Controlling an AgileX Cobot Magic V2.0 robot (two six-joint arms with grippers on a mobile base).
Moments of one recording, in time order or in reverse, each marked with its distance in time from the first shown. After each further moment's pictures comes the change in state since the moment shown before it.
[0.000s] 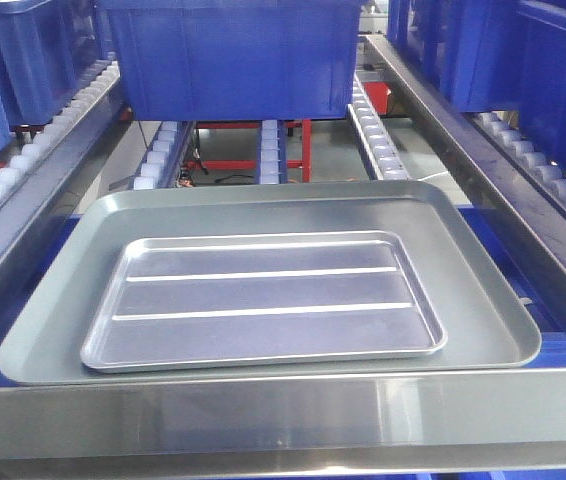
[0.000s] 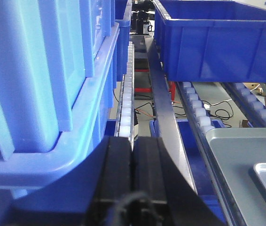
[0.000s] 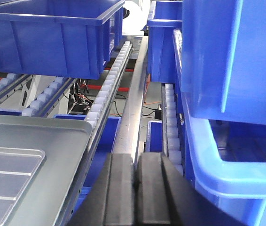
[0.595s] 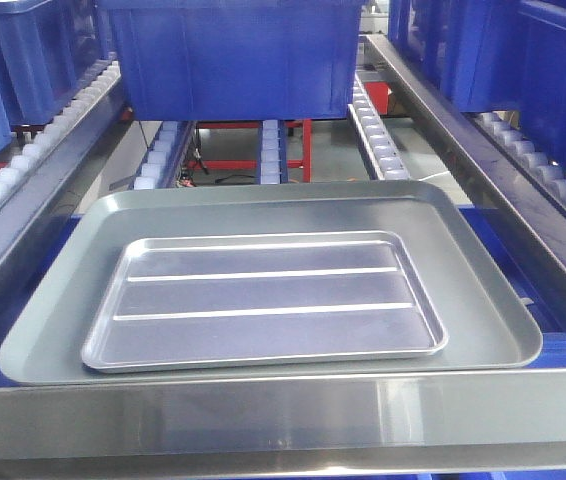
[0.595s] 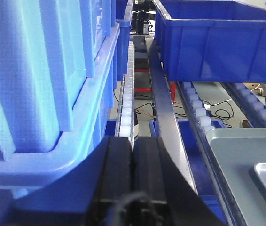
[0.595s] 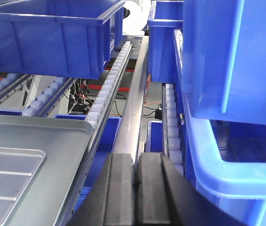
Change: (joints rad) left arm 0.000 0.000 0.000 0.000 0.000 0.000; right arm 0.000 0.000 0.000 0.000 0.000 0.000
